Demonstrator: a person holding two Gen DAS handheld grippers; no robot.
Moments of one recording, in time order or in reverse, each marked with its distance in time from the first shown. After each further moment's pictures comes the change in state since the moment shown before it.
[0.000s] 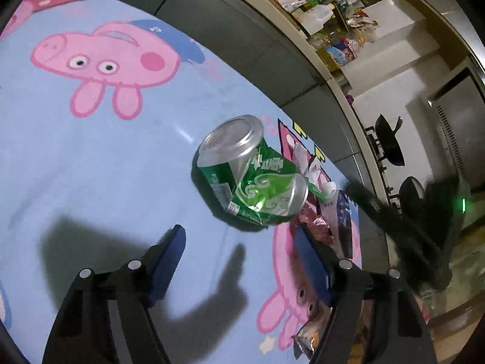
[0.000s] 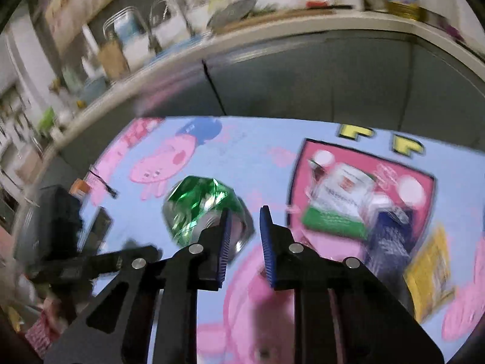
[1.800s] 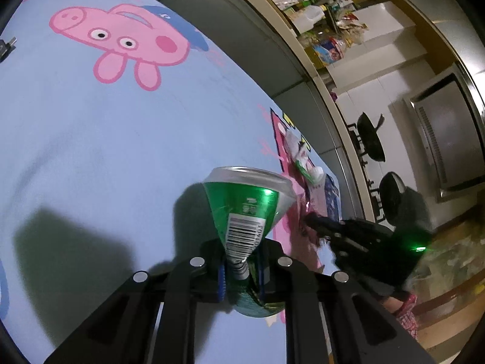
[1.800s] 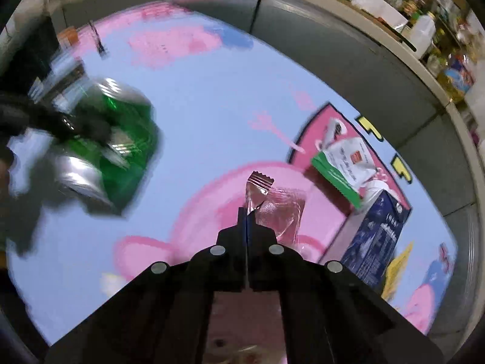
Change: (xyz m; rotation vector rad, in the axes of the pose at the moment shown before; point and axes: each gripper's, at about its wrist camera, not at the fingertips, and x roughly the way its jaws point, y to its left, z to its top) left arm -0.023 0.021 -0.022 -0.005 0.016 -0.116; right arm -0.011 0.040 -0.081 -0.469 0.192 -0.187
